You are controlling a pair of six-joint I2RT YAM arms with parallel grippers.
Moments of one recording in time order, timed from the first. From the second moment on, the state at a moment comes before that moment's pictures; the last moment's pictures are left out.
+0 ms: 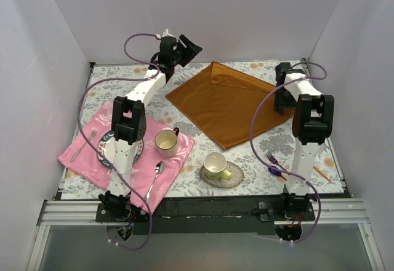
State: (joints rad) left arm -0.34 2.42 2.16 0.01 0.16 -0.95; right arm -0.01 2.20 1.78 -0.96 0.52 0.25
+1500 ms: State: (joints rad) left arm -0.75 2.17 1.72 -0.55 0.21 -0.63; right arm 0.12 1.66 0.92 -0.55 -0.44 0.60
